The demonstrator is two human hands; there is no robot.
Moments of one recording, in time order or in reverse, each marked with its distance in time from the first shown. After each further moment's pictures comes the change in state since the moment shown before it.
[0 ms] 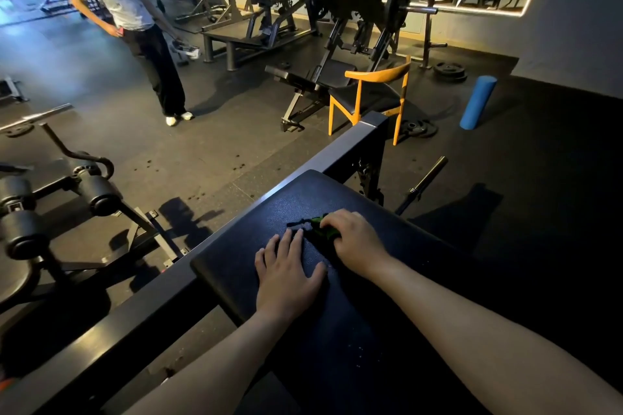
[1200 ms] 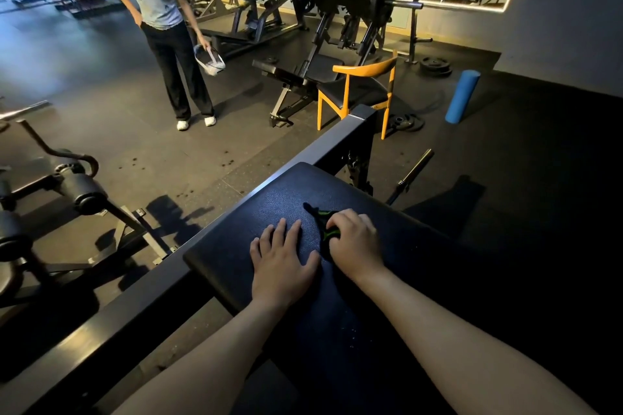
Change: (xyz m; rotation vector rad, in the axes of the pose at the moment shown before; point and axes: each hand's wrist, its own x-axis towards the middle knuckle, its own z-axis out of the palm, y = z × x) left_hand 0.001 0.000 0.002 0.030 -0.016 0.019; right_hand -0.034 -0.014 0.003 -0.074 0.115 0.243
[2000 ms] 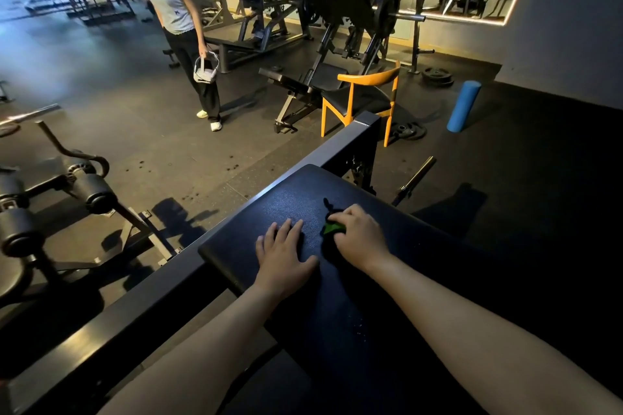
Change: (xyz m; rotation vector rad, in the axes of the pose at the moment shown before) left_hand -0.004 -0.017 -0.019 -0.099 -0.117 0.041; right_hand 0.001 -0.012 -0.019 0.022 -0.177 0.032
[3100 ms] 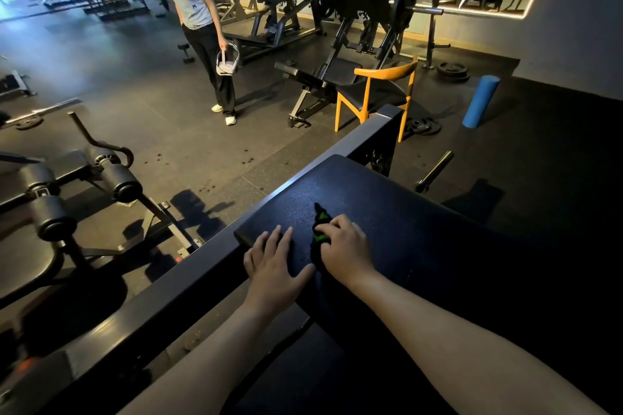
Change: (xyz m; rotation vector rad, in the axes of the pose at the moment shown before) left_hand -0.062 -0.074 -0.012 -0.011 0.127 -0.026; right_hand -0.037 -0.071 0.064 0.023 0.025 -0.044
